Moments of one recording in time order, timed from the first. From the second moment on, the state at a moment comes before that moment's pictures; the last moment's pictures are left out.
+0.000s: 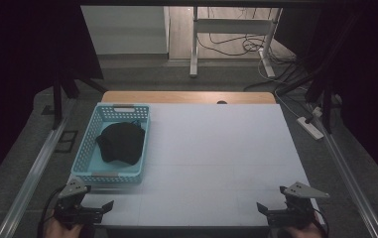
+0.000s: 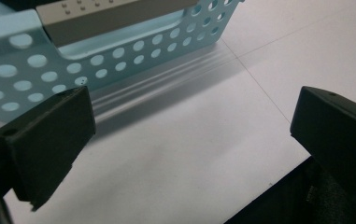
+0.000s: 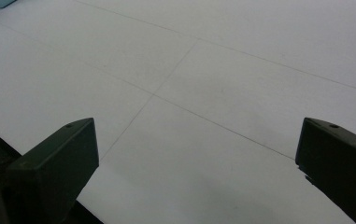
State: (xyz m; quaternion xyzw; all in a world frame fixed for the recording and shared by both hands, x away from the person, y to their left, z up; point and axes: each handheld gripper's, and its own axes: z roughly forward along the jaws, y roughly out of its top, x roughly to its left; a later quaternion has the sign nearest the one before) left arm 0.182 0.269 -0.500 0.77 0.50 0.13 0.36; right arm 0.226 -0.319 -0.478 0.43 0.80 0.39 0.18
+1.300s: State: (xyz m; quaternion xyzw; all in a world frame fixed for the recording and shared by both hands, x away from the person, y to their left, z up) left arm 0.194 0.258 -0.485 0.79 0.45 0.12 0.40; right arm 0.227 -0.316 -0.479 0.42 0.81 0.38 0.18
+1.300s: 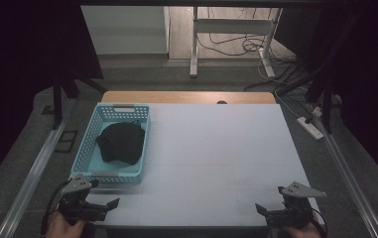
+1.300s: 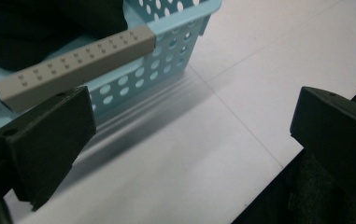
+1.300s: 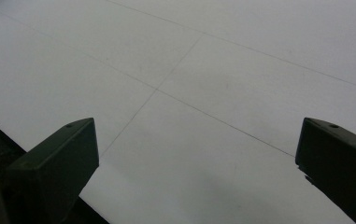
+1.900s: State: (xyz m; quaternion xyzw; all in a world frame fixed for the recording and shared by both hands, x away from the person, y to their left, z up) left arm 0.212 0.254 -0.471 0.79 0.45 0.14 0.40; right arm 0.227 -0.316 -0.479 0.42 0.81 0.38 0.18
